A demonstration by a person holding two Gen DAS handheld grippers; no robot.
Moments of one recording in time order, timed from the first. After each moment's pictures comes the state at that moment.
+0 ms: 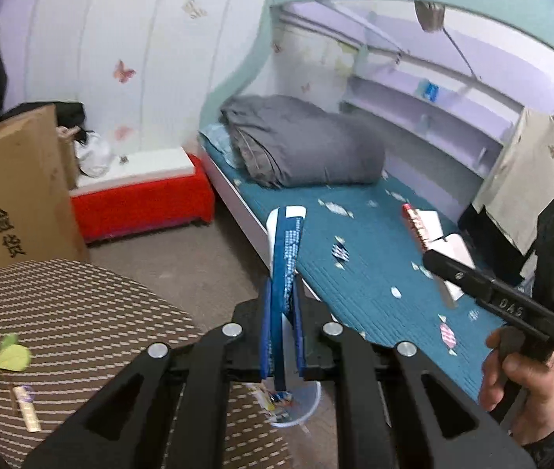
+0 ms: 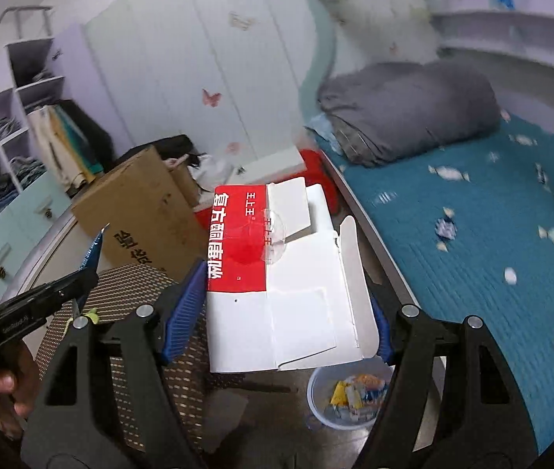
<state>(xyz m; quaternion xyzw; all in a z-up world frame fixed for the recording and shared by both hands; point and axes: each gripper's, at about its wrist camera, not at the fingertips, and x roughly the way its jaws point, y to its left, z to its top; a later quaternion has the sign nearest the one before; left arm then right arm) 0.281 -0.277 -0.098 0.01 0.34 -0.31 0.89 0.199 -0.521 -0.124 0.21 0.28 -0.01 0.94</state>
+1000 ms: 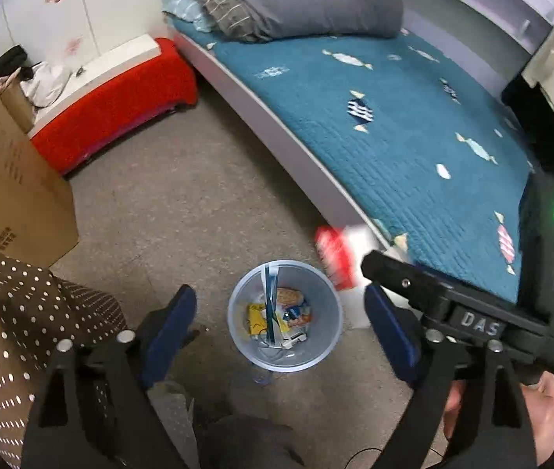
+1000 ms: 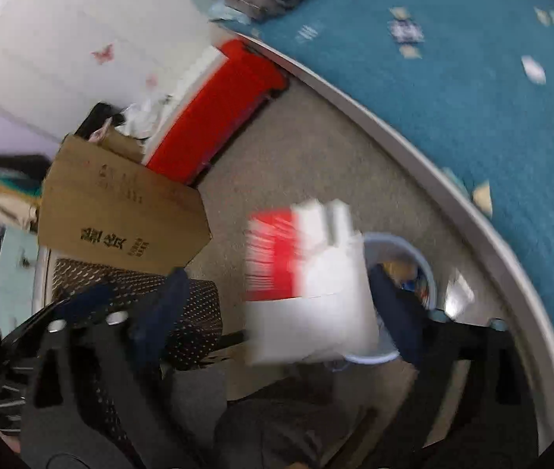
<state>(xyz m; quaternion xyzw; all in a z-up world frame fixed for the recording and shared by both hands) 0.361 -0.428 -0.284 0.15 0.53 -0.27 0.79 0.266 -0.591 -0.357 0.42 0.45 -0.04 0.79</state>
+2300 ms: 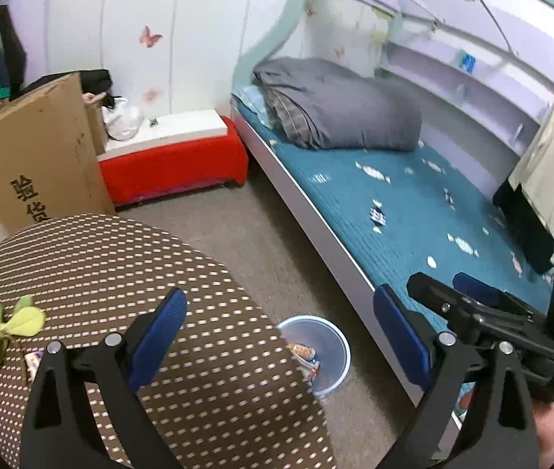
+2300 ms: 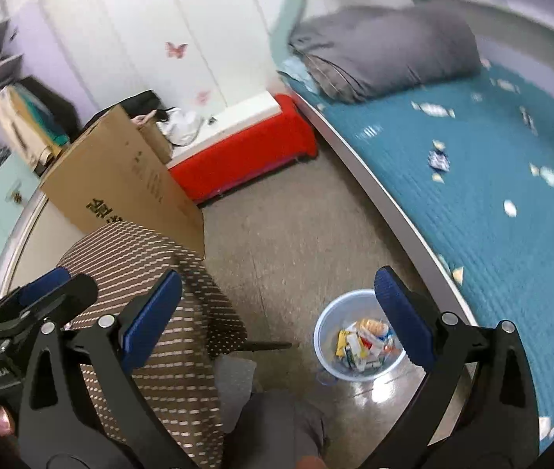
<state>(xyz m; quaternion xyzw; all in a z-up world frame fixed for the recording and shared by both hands) 0.295 -0.241 -0.124 0.03 0.40 -0.24 0.88 0.221 -0.446 -0.151 0.22 0.36 -0.05 0.90</state>
